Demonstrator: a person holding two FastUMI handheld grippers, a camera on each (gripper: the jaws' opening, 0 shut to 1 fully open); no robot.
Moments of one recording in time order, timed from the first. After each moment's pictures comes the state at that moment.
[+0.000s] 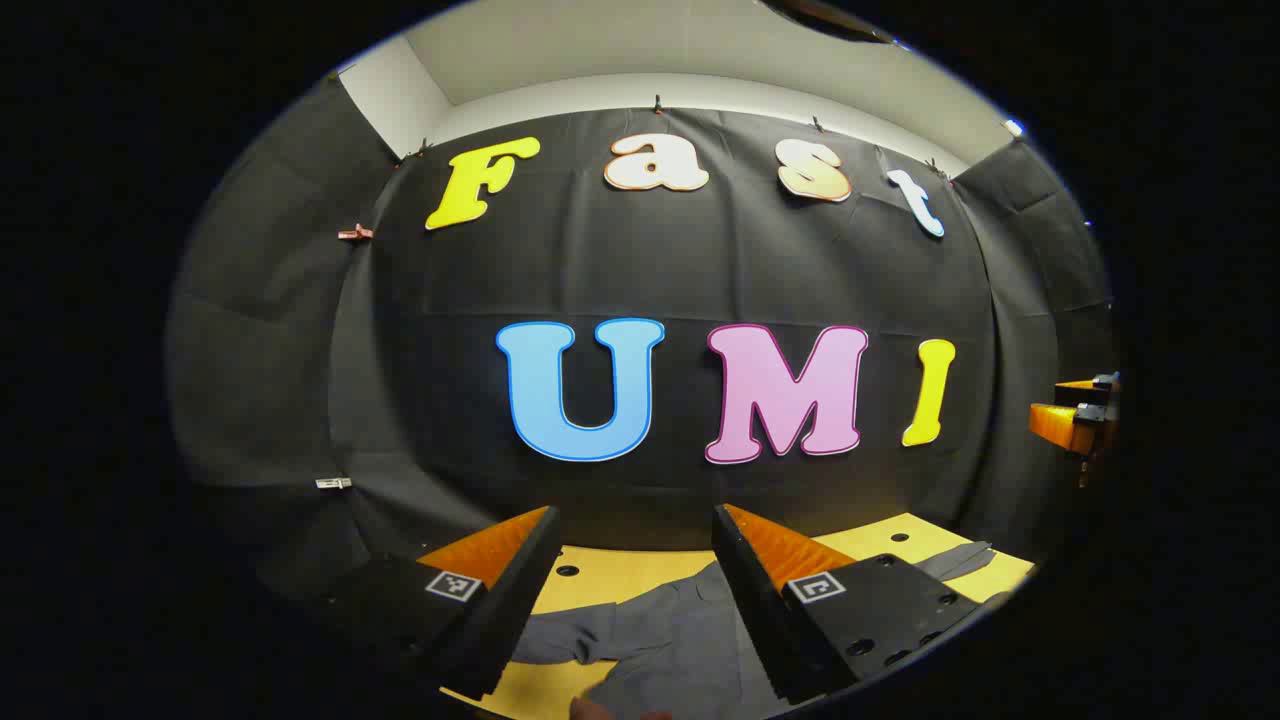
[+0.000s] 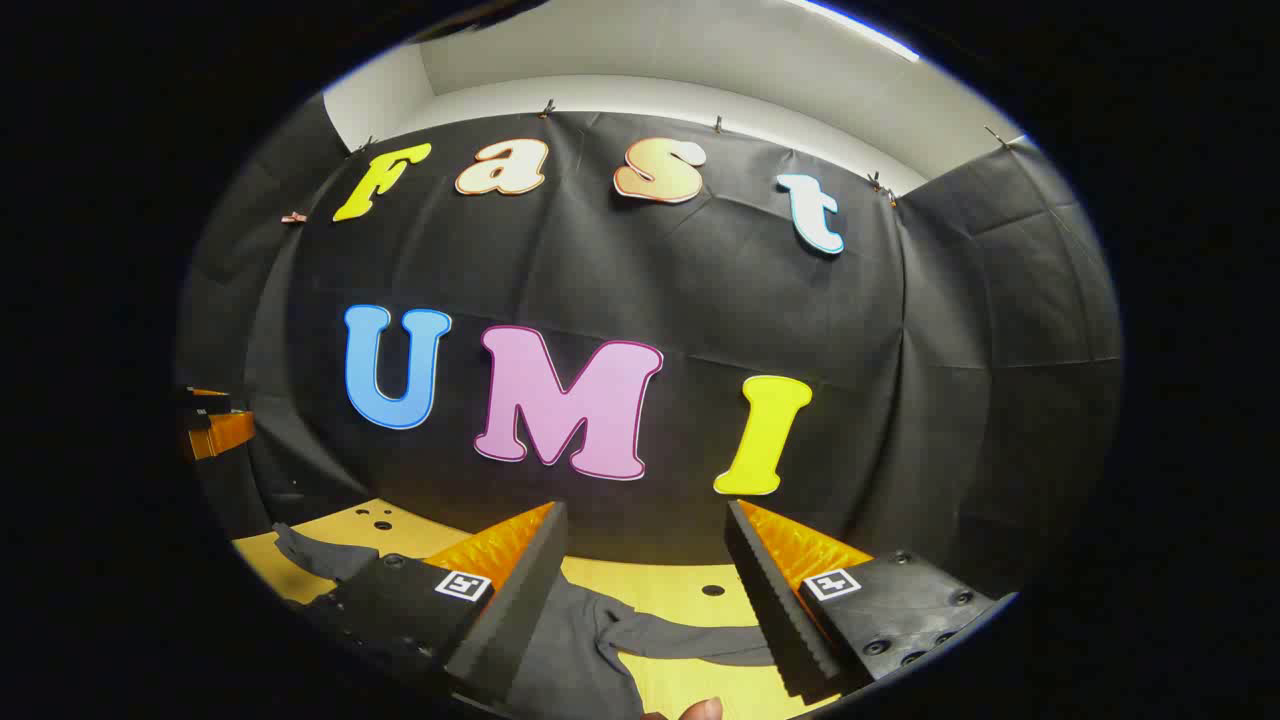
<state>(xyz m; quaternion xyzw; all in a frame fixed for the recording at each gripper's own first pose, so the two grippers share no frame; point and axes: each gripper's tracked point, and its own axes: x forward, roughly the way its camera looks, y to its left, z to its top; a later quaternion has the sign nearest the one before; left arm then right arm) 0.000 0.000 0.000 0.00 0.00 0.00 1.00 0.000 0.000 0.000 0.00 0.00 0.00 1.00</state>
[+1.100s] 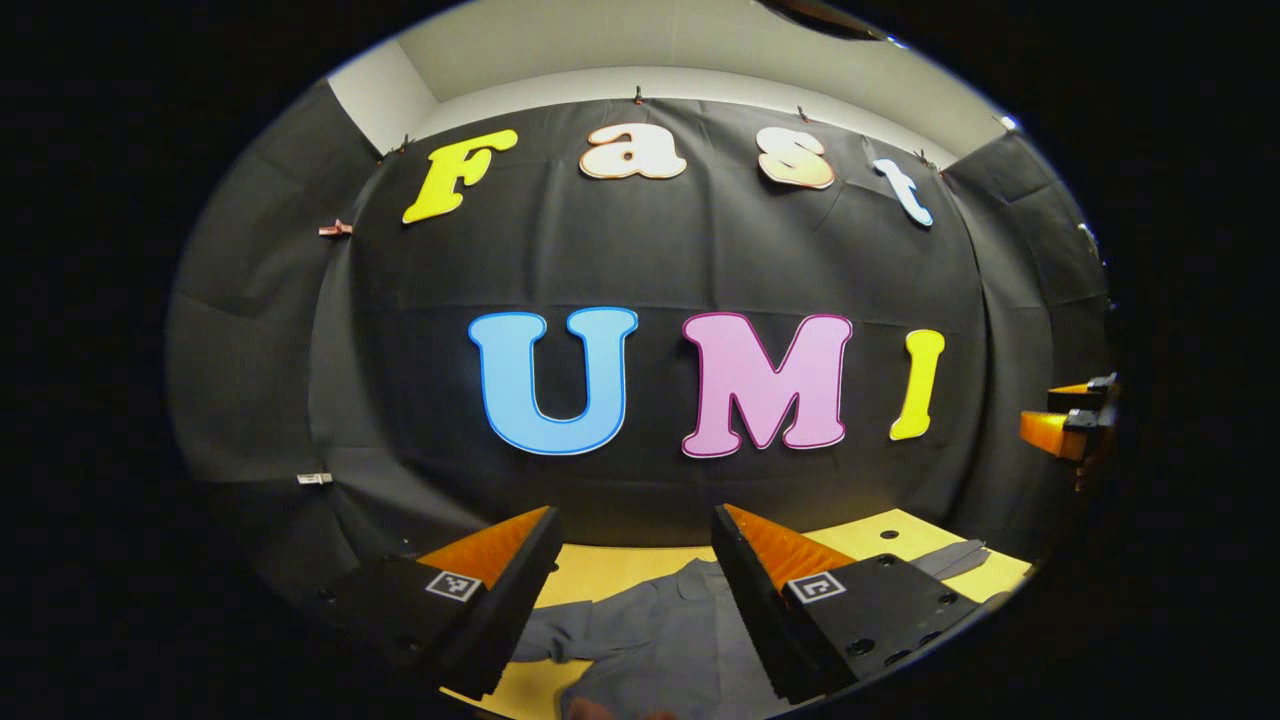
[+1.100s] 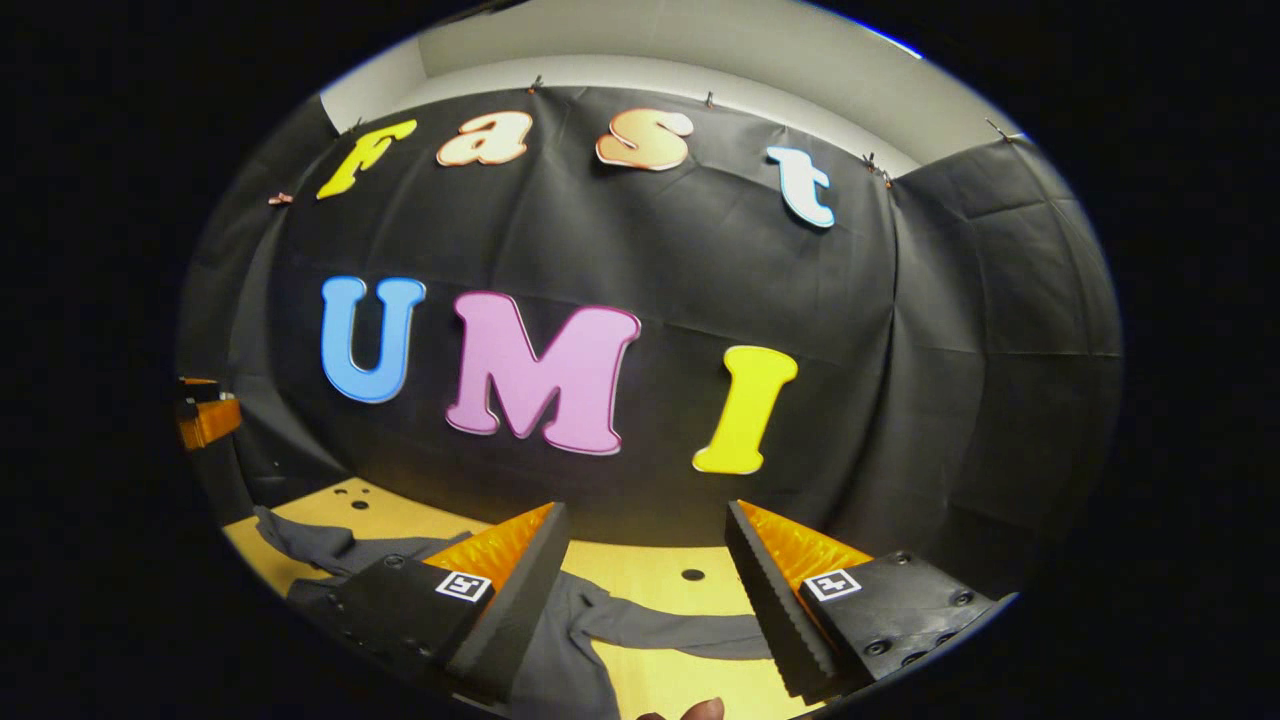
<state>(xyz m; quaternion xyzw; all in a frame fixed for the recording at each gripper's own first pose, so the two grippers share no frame) 0.013 -0.033 -0.013 -0.01 0.02 -0.01 1.00 0.026 -0.040 -0.048 -0.02 0.06 -0.03 1.00</state>
